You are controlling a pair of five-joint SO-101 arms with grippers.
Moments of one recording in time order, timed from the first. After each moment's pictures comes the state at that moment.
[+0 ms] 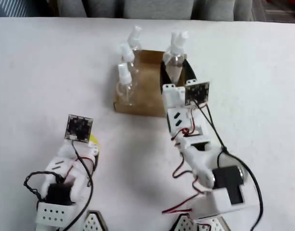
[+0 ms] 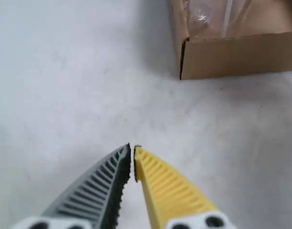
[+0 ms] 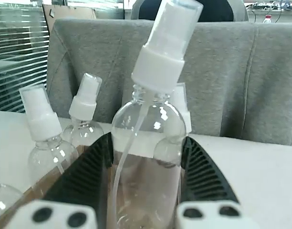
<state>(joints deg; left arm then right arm) 0.1 -99.2 97.3 52.1 -2.8 -13.5 2.0 60.0 -56.5 1.1</state>
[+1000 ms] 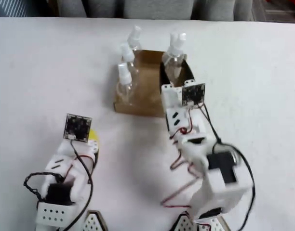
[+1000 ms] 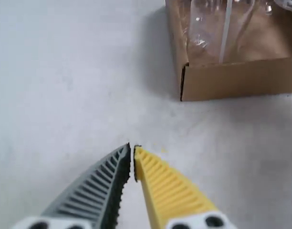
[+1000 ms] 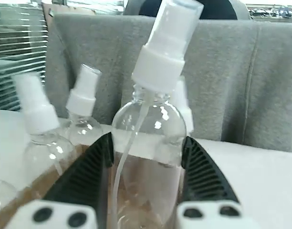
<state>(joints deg) 0.5 -99.2 97.3 46.3 -2.8 -14.8 6.3 59.9 -64.1 2.6</state>
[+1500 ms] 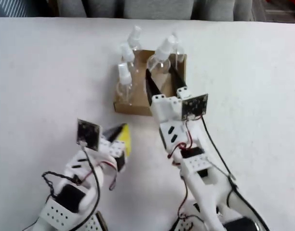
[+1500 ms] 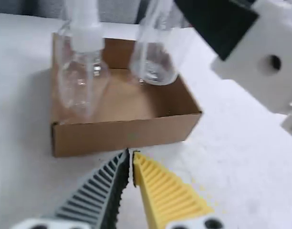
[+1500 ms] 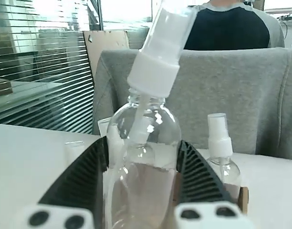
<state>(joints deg) 26.4 -99.2 97.3 32.5 17.1 -21.3 -32.7 73.7 -37.5 -4.3</state>
